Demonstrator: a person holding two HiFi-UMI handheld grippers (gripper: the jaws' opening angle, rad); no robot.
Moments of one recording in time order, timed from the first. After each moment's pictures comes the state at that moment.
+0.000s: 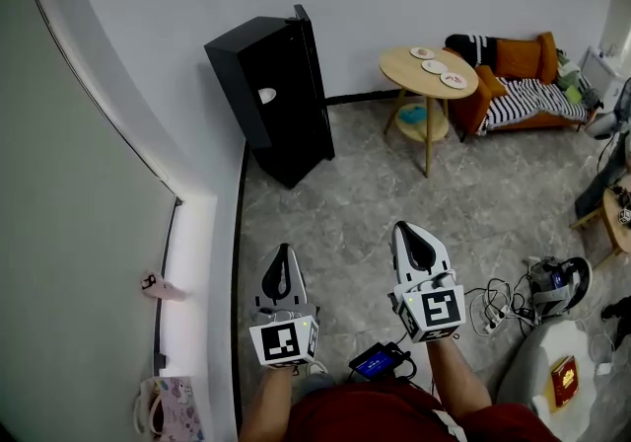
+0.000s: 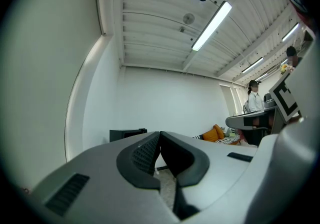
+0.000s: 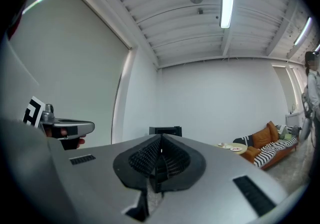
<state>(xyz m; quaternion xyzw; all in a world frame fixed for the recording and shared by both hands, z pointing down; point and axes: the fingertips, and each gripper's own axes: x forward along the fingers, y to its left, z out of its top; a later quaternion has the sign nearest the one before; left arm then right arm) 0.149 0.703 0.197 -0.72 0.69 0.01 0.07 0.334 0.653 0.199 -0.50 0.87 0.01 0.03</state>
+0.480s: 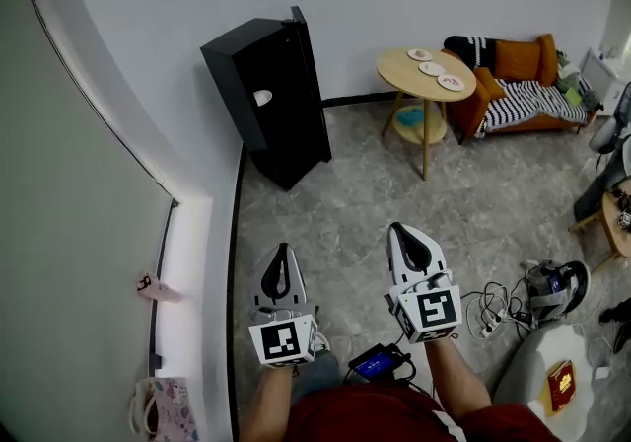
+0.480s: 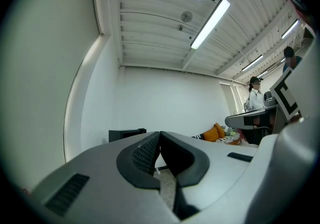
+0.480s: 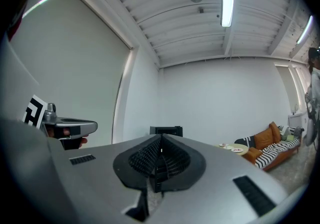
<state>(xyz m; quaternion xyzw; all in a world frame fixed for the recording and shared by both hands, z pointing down) 0.170 0.687 0.197 -0.72 0.69 0.00 0.07 0.345 0.640 0.199 -0.48 0.87 0.01 0.03</state>
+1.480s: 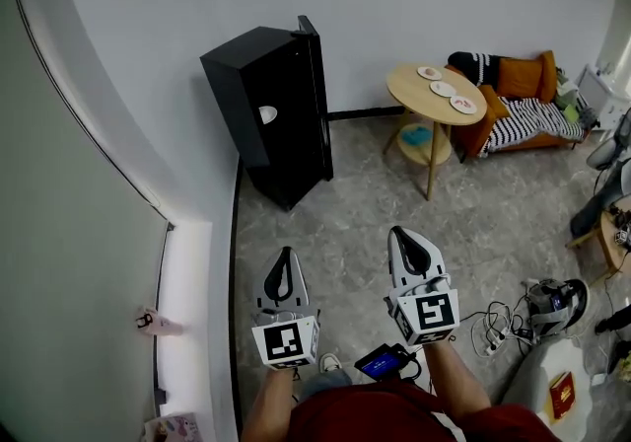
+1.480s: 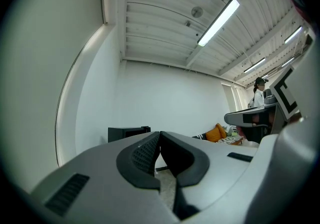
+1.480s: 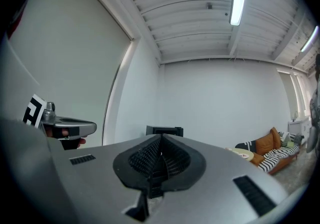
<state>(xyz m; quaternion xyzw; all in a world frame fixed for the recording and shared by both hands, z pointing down) 0.057 0.564 0.207 -0.73 0.68 0.00 0.05 0.233 0.523 0.194 -0.50 0.86 0.04 0.02</state>
